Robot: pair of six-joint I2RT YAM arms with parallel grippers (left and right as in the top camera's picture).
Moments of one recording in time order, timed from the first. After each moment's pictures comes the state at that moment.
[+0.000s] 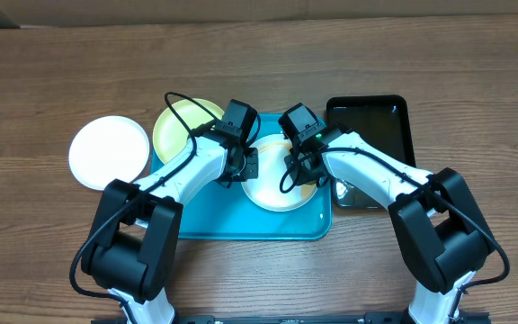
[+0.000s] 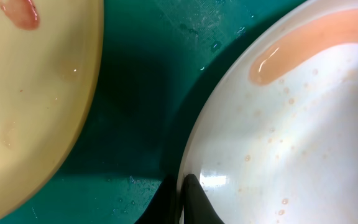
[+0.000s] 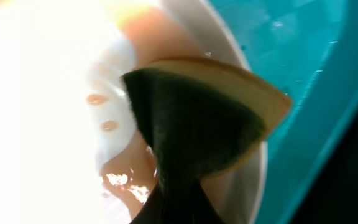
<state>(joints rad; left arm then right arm) -0.41 1.88 1.16 -0.63 0.03 -0.41 0.58 1.95 1.28 -0.70 0.05 0.20</state>
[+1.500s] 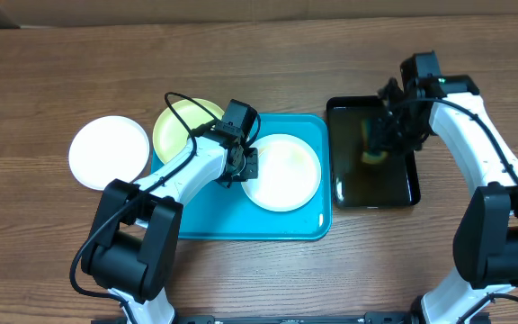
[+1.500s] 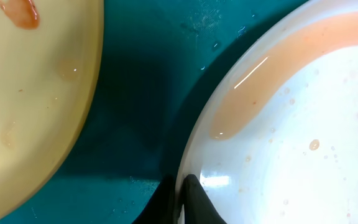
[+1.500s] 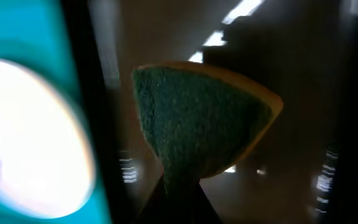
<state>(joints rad) -0.41 1.88 1.16 -0.64 0.03 -0.41 0.05 1.85 1.42 -1.04 -0.24 0.13</state>
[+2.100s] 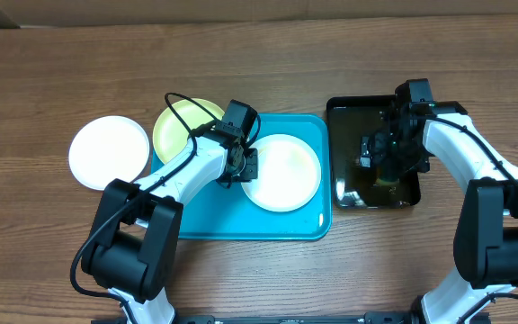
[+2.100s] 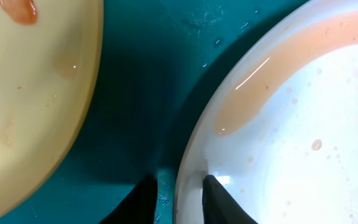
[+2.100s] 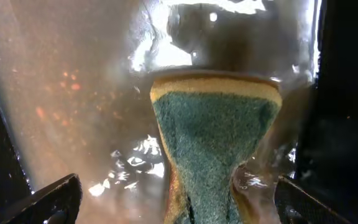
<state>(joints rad) -0.41 1.88 1.16 -0.64 0.03 -0.41 0.05 1.86 1.23 -0.85 -0.11 0.12</state>
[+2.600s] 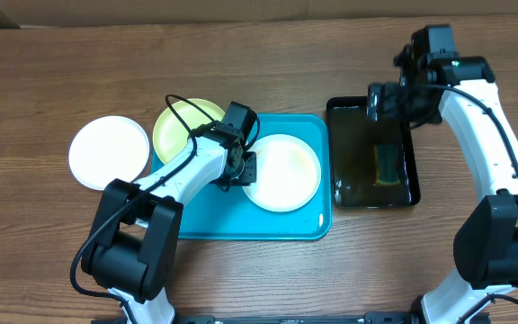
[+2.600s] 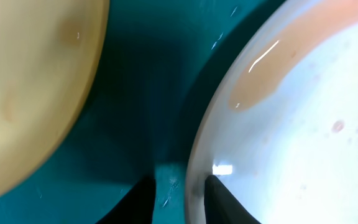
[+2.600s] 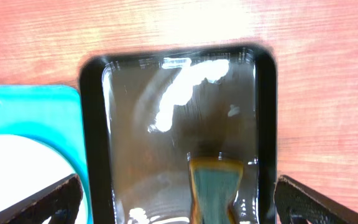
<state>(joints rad) -0.41 1.88 1.16 -0.70 0.03 -0.41 0.05 1.85 1.62 -0.99 -0.11 0.12</state>
